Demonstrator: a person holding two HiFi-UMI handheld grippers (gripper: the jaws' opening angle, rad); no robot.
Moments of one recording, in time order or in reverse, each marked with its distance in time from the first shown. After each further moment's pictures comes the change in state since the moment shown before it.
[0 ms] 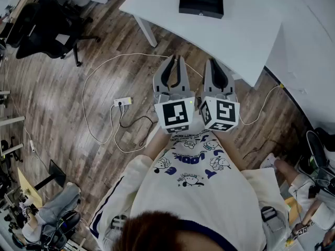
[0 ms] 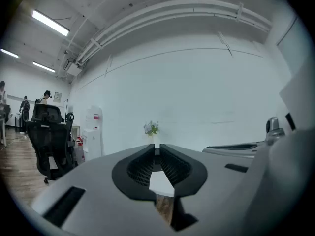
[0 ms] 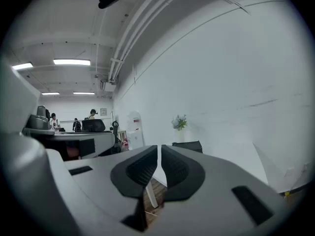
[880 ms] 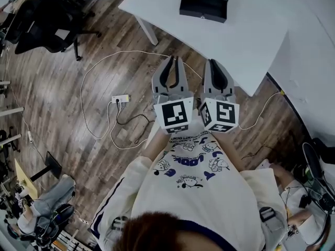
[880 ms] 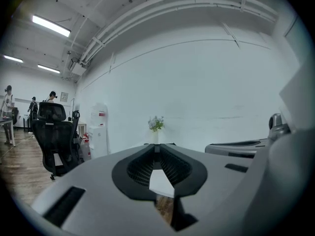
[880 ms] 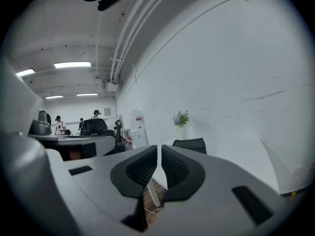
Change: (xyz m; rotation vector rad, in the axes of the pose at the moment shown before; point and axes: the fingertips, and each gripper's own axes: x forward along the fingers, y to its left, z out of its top) left arm 0.044 -0.004 -0.016 -0.001 0.043 0.084; right arm 0.040 -0.030 -0.007 0.027 0.029 0.066
